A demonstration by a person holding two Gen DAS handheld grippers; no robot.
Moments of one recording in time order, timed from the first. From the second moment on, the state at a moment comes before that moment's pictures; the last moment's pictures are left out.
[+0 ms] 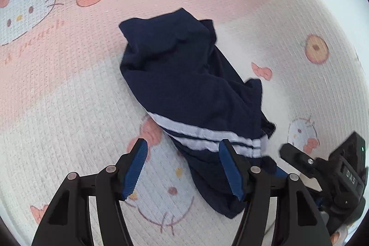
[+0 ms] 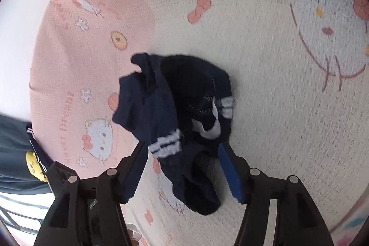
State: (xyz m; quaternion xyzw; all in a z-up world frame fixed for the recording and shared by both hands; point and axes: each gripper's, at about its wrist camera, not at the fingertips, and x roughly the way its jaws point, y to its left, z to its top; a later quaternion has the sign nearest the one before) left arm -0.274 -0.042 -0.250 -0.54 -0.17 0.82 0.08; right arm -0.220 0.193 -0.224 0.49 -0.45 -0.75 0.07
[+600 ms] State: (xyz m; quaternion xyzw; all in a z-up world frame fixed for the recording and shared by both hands) left arm -0.316 -0.107 -0.265 -0.55 -0.19 0.81 0.04; right arm -0.284 0.147 -0.217 0.44 -0.34 -0.83 0.02
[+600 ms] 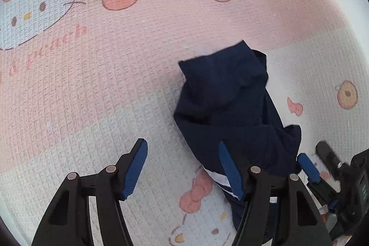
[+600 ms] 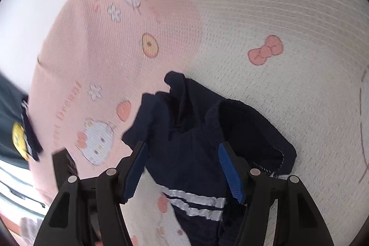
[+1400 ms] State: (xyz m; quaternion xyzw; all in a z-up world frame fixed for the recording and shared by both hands) left arm -0.327 -0.148 -0.275 -0.54 -0.28 0.80 0.03; right arm -0.297 0.183 -0.228 0.45 -0.38 -0.80 -0.04
